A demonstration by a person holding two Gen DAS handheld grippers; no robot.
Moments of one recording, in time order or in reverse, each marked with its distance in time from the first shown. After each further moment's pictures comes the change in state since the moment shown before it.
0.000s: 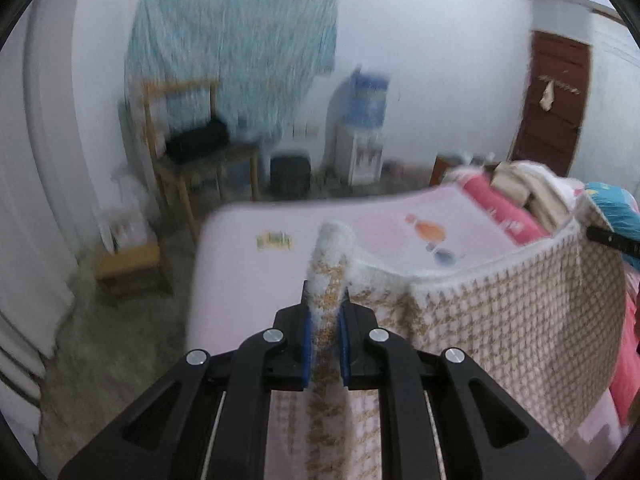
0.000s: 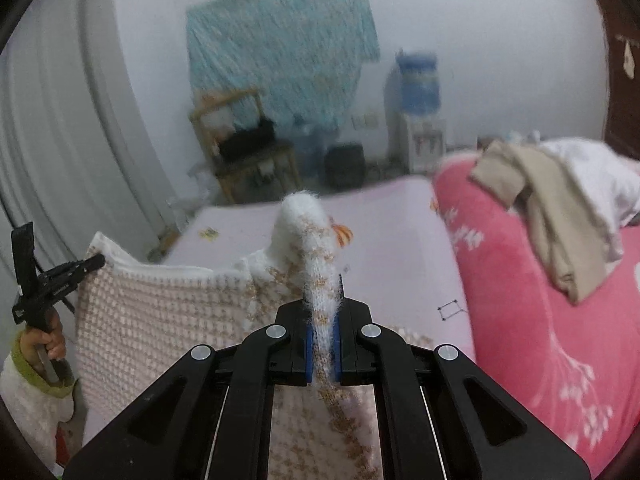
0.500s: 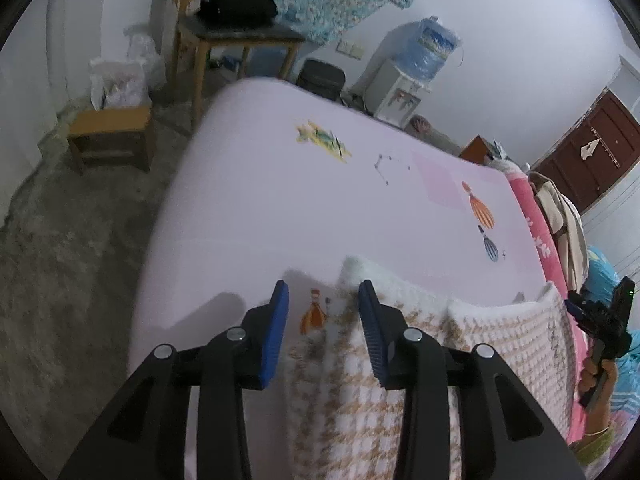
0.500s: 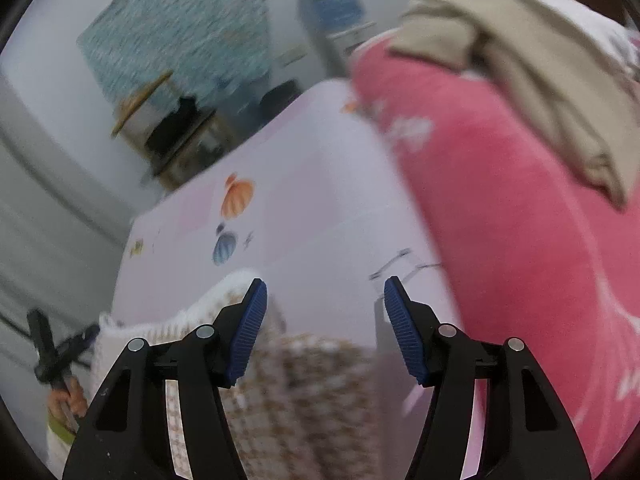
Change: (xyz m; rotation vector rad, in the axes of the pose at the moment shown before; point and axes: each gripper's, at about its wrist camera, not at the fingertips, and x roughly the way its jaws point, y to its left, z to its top) left arm 0.085 0.077 -0.027 -0.341 0.238 -0.075; right arm 0.073 -0.119 -0.025 0.377 0.174 -0.012
